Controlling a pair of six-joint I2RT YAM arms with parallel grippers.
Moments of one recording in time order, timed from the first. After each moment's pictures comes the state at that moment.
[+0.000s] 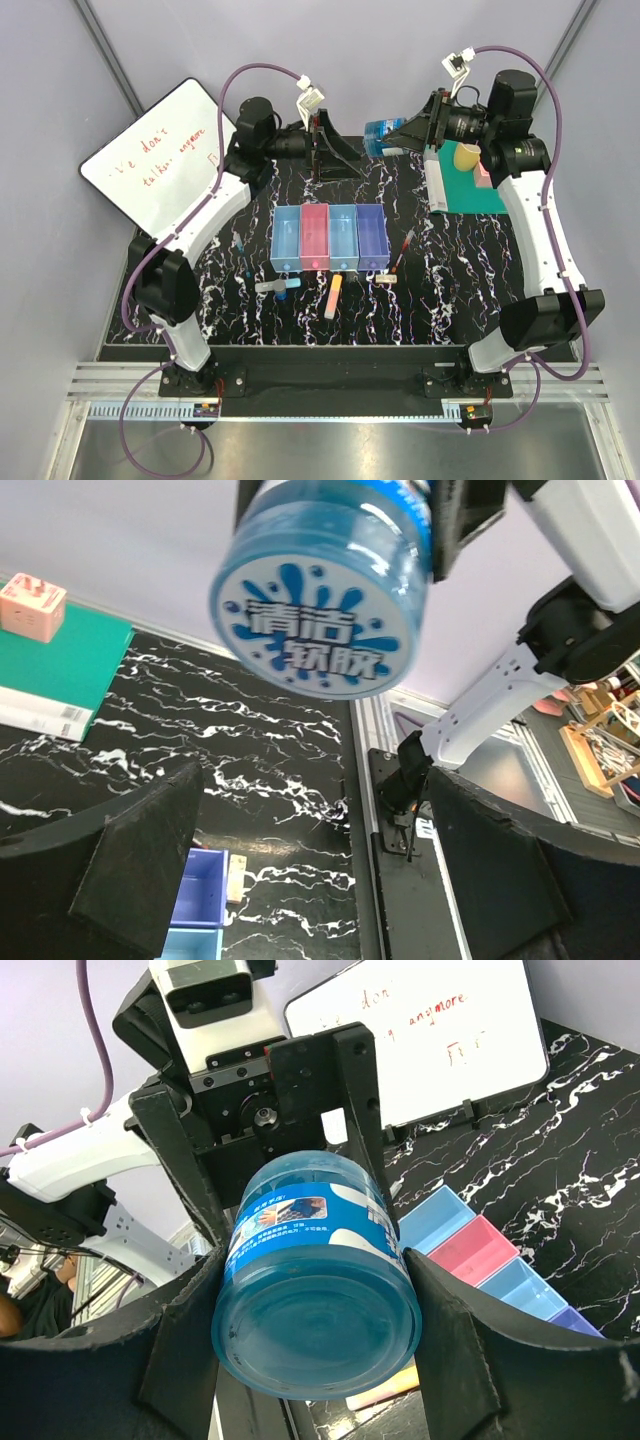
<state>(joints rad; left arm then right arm) -0.45 1.76 1.64 0.23 1.16 -0.55 0.11 1.55 1.79 -0.39 -1.07 0.40</state>
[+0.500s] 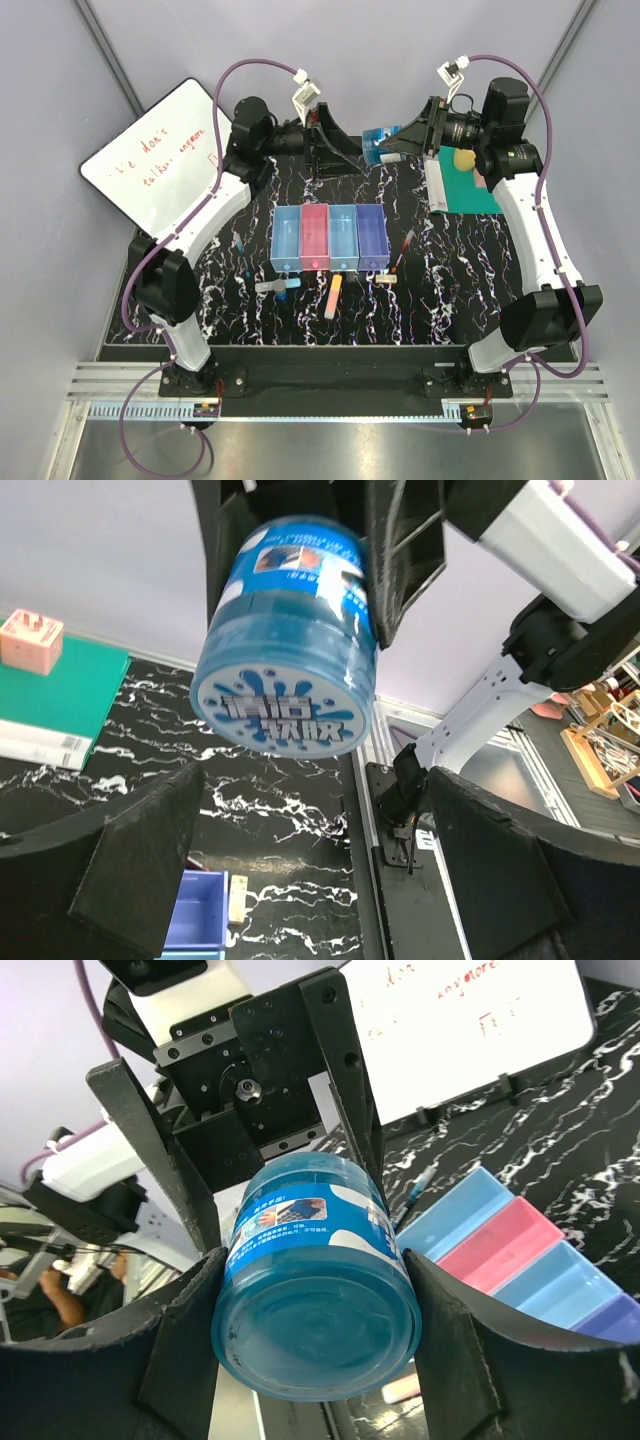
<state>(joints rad) -0.45 1.76 1.65 0.35 1.17 -0.63 0.11 1.54 1.71 -0.32 -1.12 0.50</state>
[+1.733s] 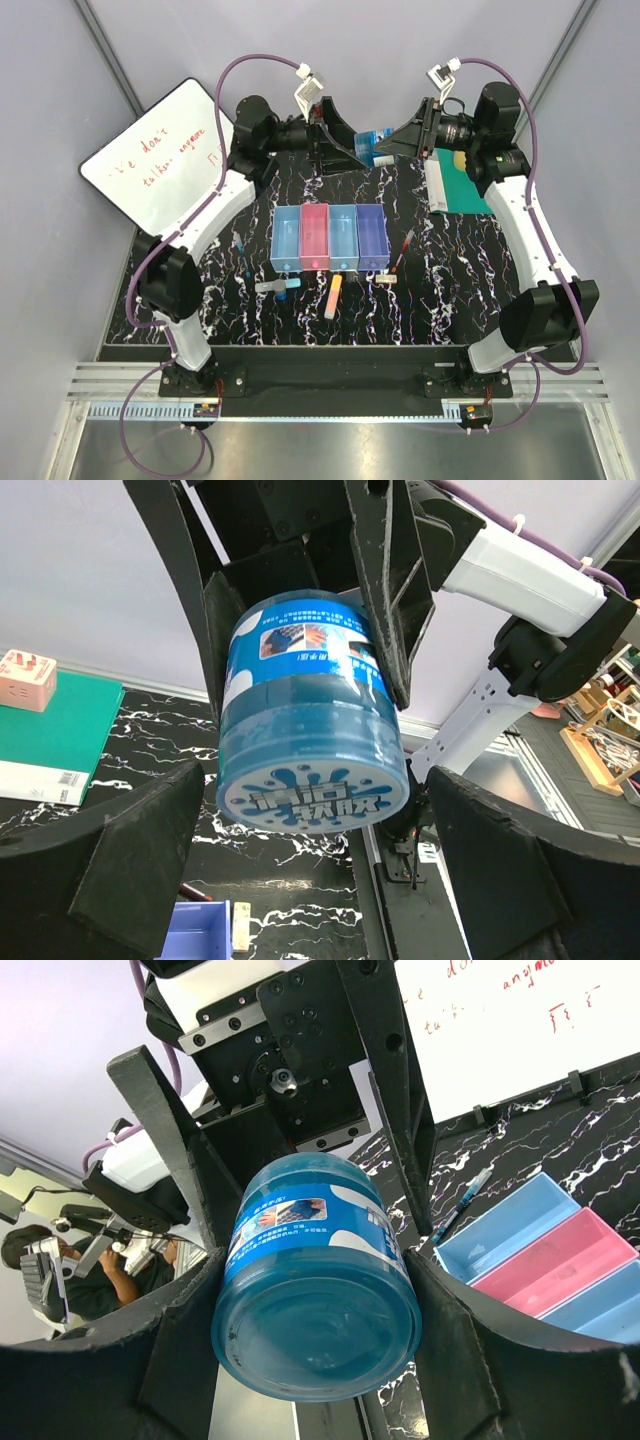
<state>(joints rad) -0.47 1.79 1.69 0.46 1.17 -0.70 0.14 1.54 1.62 -0.09 -1.19 0.70</state>
